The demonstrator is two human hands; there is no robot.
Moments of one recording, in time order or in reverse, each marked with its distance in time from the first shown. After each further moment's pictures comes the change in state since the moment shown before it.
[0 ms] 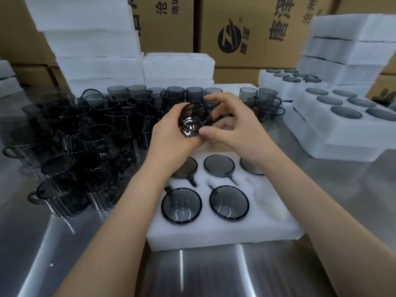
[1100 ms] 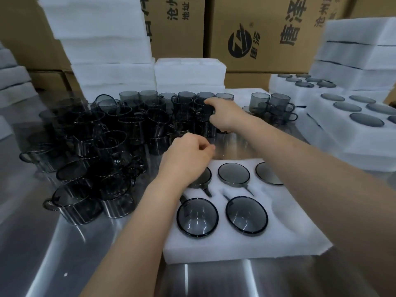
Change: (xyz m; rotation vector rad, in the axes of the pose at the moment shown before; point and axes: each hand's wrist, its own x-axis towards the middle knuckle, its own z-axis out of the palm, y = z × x) left_hand 0.000 -0.008 0.002 0.309 -0.226 -0.222; right_hand 0.111 0.034 0.021 -0.782 -0.211 0.303
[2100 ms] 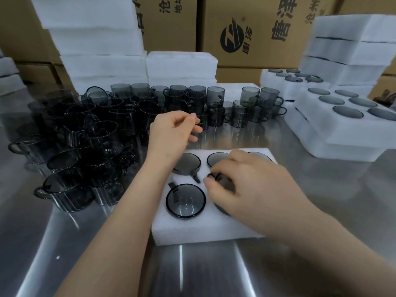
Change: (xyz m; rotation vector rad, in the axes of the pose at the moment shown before) left_hand -0.003 0.006 -0.008 -0.520 0.218 0.052; right_hand -0.220 -0.030 -0.005 -0.246 0.077 -0.100
